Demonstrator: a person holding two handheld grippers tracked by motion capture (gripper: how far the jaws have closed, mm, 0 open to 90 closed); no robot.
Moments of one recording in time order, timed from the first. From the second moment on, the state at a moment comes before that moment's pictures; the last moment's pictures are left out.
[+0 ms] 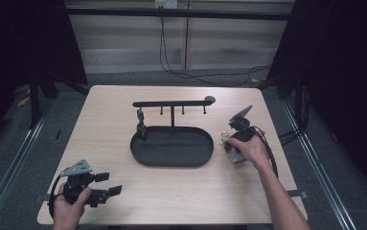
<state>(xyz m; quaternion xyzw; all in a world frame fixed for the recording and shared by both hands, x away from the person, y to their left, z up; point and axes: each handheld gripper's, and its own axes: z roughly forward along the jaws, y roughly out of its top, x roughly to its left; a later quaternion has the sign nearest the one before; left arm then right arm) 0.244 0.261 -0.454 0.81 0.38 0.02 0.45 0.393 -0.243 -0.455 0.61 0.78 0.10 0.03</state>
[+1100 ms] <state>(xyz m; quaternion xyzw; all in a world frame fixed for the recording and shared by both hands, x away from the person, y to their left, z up) 0.243 0.260 -0.452 0.81 0.37 0.02 0.45 0.386 -0.253 -0.418 0.62 0.78 0.13 0.02</state>
